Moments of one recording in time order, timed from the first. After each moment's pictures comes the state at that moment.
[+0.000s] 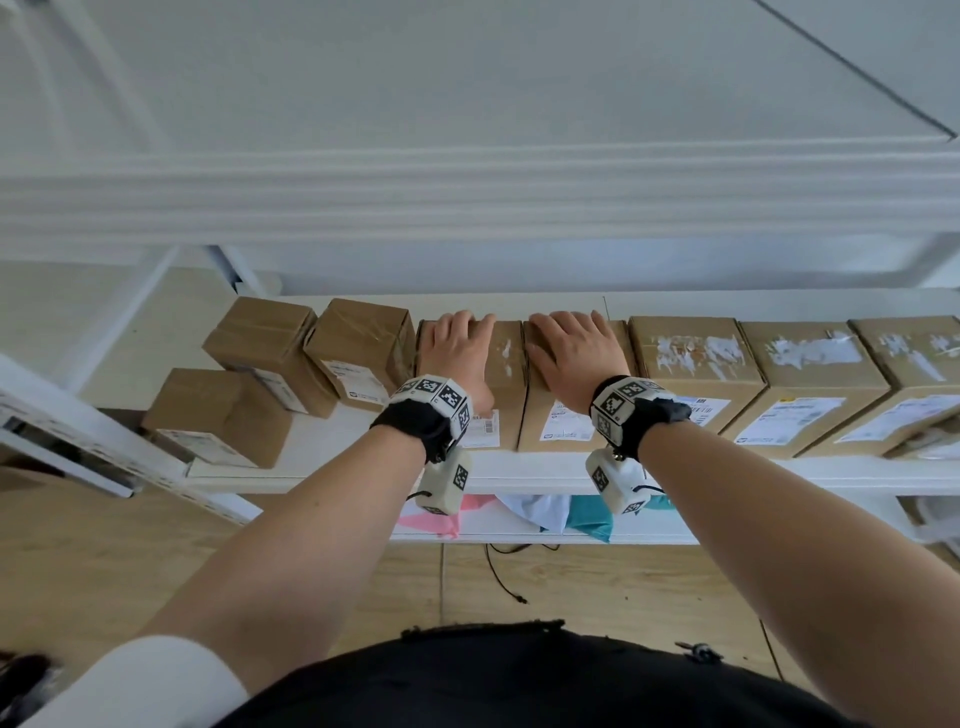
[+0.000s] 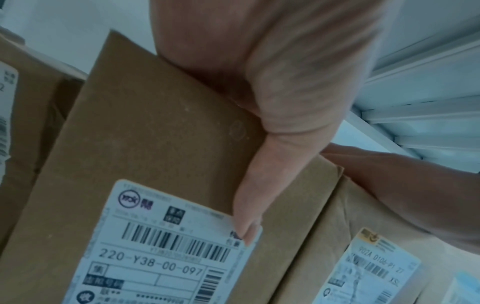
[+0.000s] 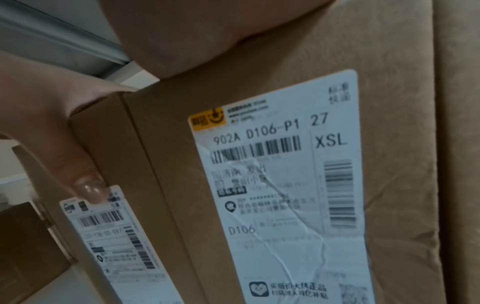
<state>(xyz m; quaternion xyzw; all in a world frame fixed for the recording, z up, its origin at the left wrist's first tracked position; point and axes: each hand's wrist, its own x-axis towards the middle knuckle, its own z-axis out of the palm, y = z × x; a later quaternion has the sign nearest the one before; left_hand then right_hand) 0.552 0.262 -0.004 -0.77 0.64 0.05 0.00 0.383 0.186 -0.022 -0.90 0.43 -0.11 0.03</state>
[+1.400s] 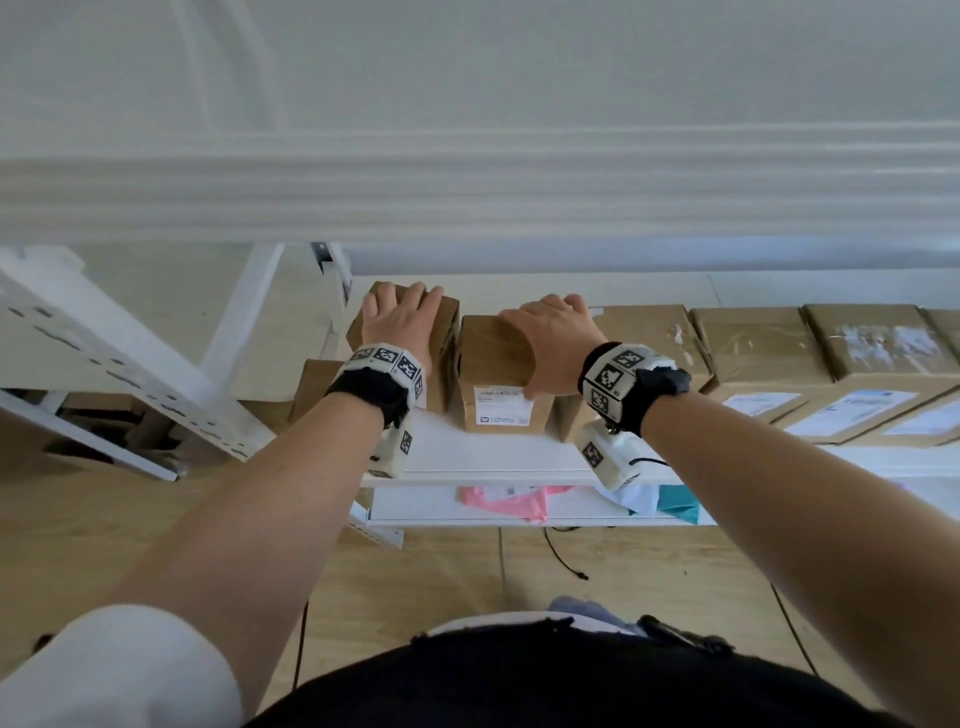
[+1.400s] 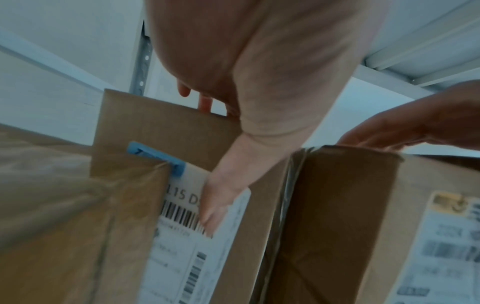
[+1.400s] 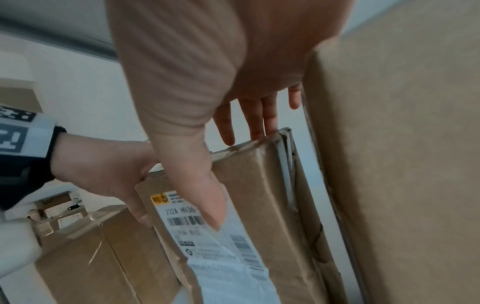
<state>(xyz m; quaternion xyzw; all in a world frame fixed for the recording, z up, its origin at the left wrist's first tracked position) 0.807 0.319 -0.006 -0.79 0.61 -0.01 0.10 0.606 0.251 0.004 -0.93 0.36 0.06 0.05</state>
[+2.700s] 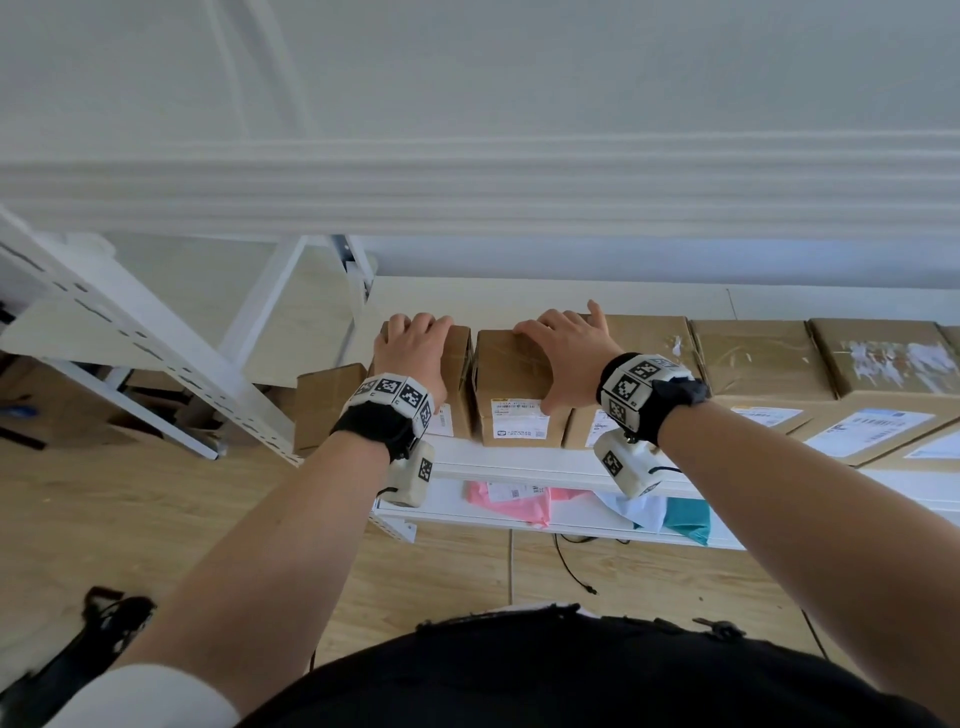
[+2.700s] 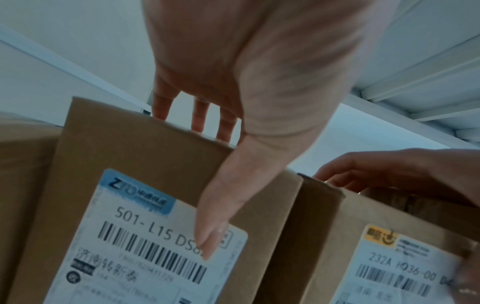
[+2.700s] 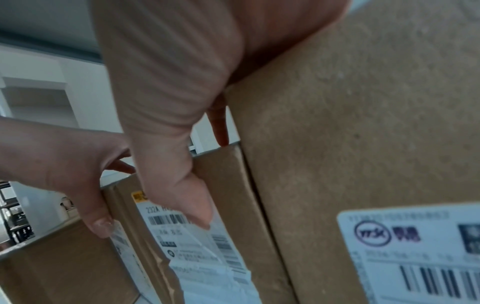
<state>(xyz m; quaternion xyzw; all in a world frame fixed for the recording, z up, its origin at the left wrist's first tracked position) 0.756 0.351 -0.002 -0.83 0.56 0.04 0.07 0.561 0.244 -0.001 -0.94 0.32 0.07 0.06</state>
